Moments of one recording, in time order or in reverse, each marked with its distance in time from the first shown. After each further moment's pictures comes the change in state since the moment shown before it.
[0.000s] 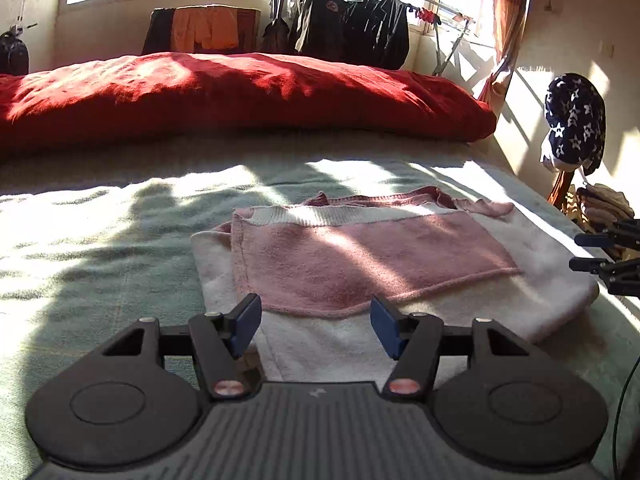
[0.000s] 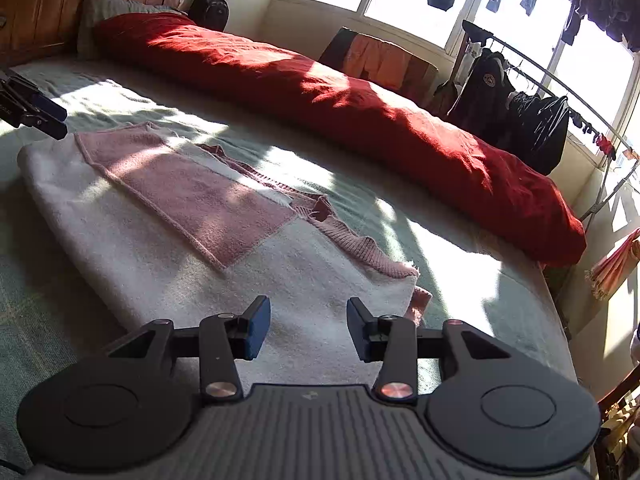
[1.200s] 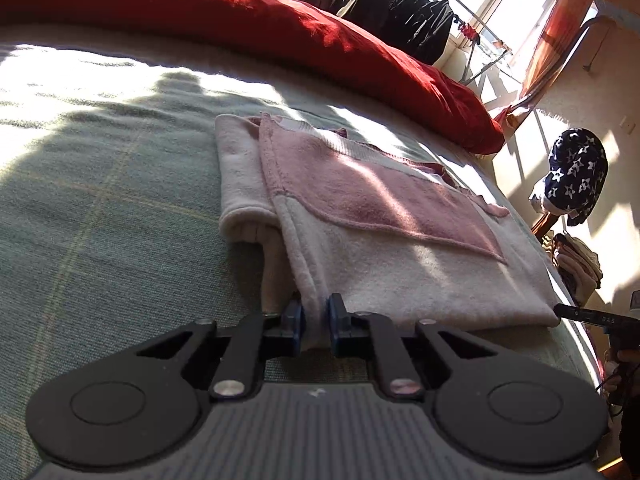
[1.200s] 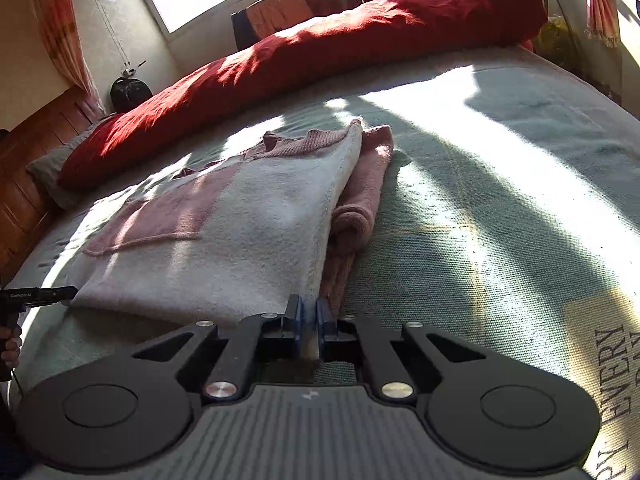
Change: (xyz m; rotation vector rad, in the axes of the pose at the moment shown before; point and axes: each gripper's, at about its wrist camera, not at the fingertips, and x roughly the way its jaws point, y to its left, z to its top) left arm 0.004 0.025 -0.055 -0.232 0.078 -0.086; right arm -0.009 -0.075 -0.091 0.687 0.067 0.244
